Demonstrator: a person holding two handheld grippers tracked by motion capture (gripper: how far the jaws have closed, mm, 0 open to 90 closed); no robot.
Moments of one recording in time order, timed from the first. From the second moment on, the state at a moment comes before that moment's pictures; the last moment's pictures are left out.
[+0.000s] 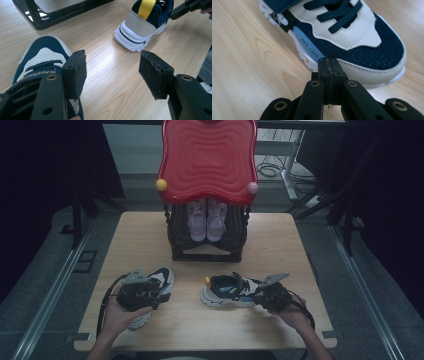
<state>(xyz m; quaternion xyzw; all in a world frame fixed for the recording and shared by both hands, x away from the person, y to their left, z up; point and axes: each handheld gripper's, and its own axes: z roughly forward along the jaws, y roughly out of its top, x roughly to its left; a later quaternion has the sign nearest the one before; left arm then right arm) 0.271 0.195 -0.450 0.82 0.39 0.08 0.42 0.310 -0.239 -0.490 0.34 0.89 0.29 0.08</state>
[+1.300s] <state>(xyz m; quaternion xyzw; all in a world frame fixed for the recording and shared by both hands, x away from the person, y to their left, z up) 0.271 0.199 -0.451 0.82 0.39 0.08 0.42 0.377 -0.229 -0.491 0.37 0.88 0.30 0.08</state>
